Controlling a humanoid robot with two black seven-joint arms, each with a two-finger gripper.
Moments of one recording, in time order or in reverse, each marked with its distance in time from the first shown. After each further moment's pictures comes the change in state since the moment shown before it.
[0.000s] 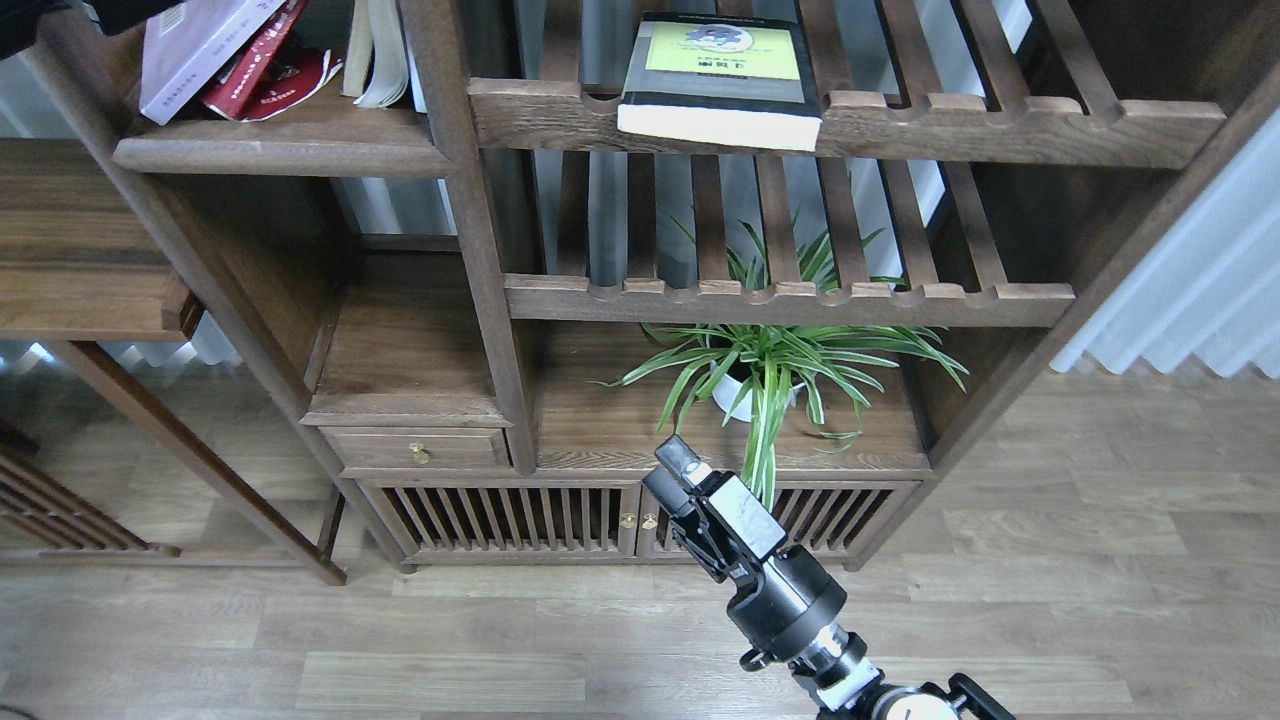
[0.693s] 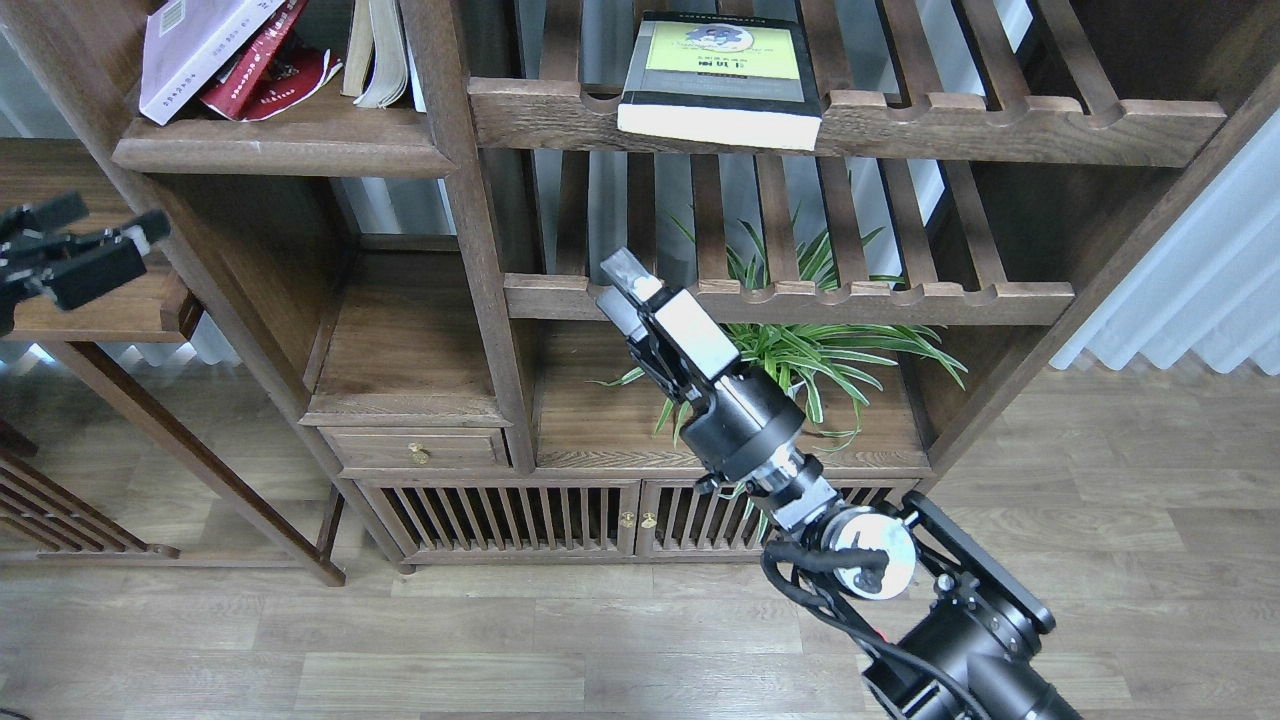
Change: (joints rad) left arm 0.481 -0.024 -0.108 -0.037 -0.040 0.000 -0.007; right arm 0.315 0.003 0.003 -0.012 -0.002 -0.285 0.139
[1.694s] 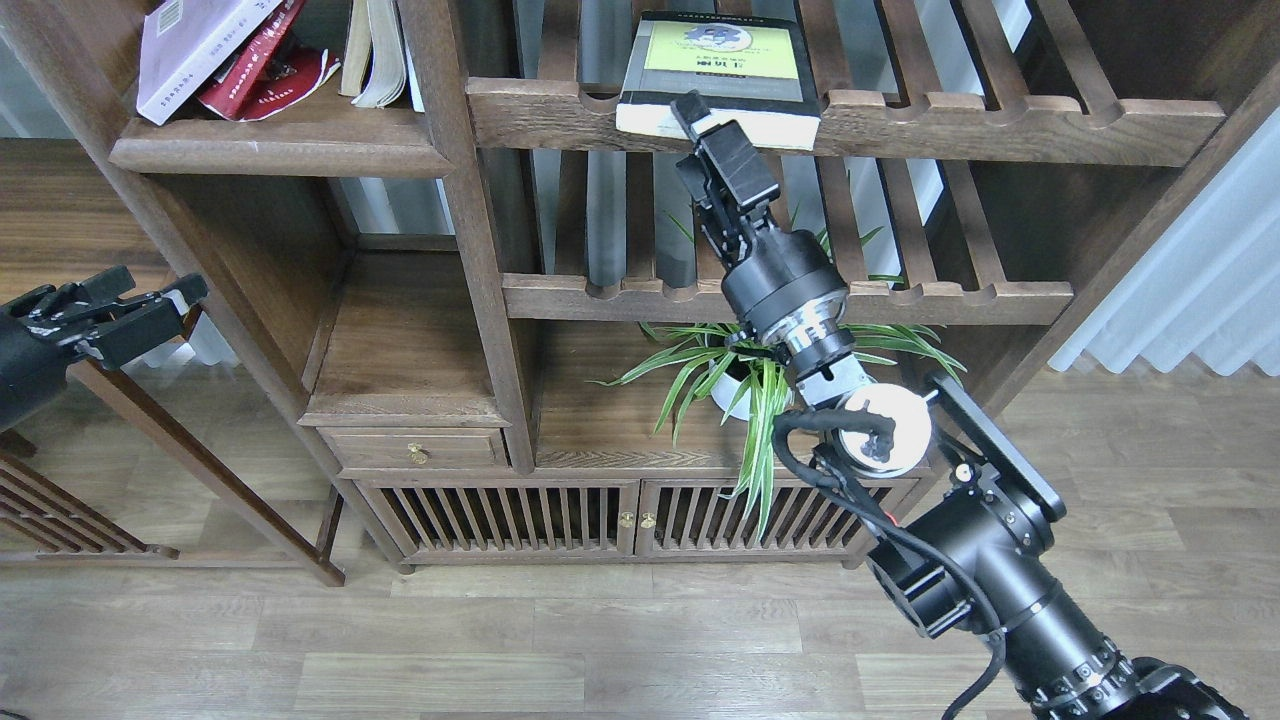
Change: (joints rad) left arm 0.029 -0.044 0.000 0.026 -0.002 0.000 0.000; right arm 0.150 0.000 0.156 -0.031 0.033 -0.197 0.132
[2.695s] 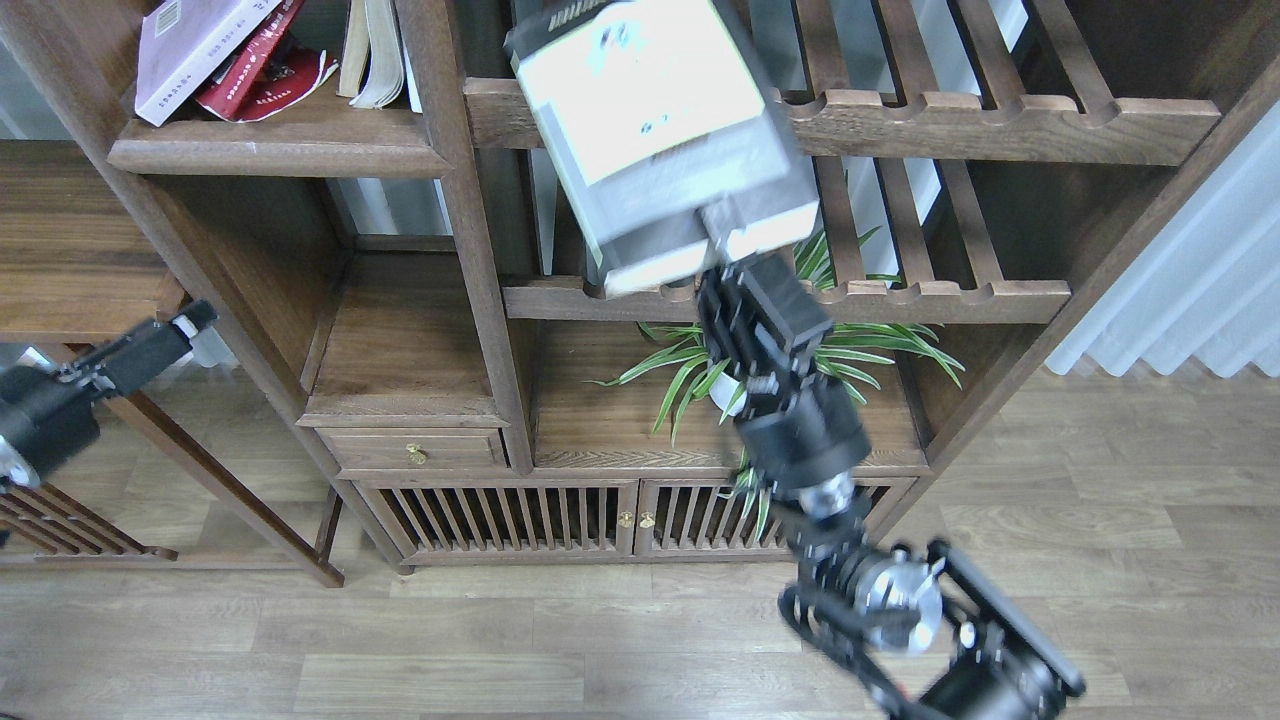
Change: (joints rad) left arm 0.157 -0.208 0.057 0.069 -0.551 0.000 -0.052; right arm -0.564 -0.019 -0.251 0.203 -0.028 0.481 -0.027
